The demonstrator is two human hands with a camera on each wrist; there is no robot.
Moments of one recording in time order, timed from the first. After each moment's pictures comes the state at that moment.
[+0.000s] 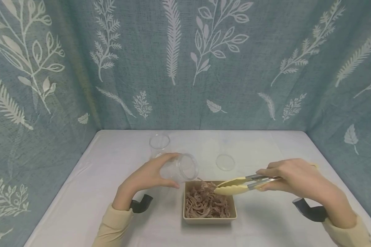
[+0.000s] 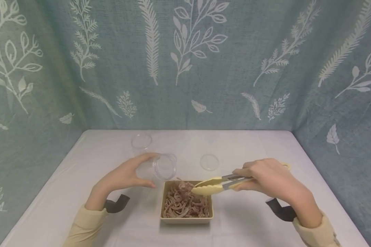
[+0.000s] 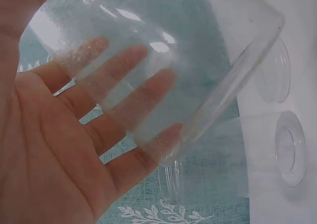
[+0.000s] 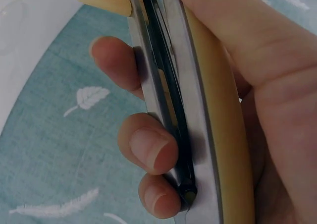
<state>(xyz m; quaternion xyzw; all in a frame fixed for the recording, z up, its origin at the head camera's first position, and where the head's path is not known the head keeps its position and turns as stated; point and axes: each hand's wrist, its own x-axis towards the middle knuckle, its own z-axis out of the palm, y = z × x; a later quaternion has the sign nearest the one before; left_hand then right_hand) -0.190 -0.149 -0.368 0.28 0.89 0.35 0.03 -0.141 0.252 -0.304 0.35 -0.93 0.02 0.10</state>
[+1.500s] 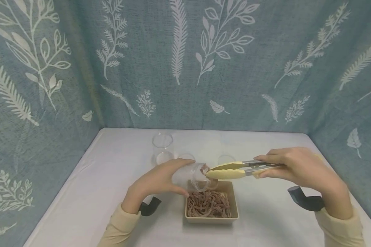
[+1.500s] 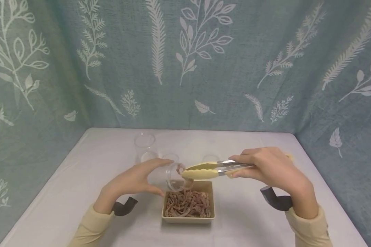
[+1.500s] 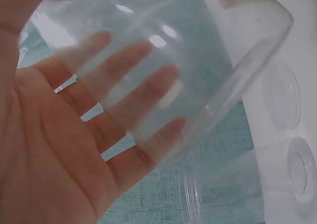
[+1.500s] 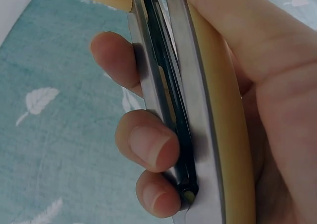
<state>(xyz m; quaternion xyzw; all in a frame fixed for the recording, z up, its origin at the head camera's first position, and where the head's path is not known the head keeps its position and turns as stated) -0.177 -0.130 -0.365 0.34 0.89 0.29 0.04 -0.151 0.239 -0.277 0.38 -0.91 0.07 0.18</state>
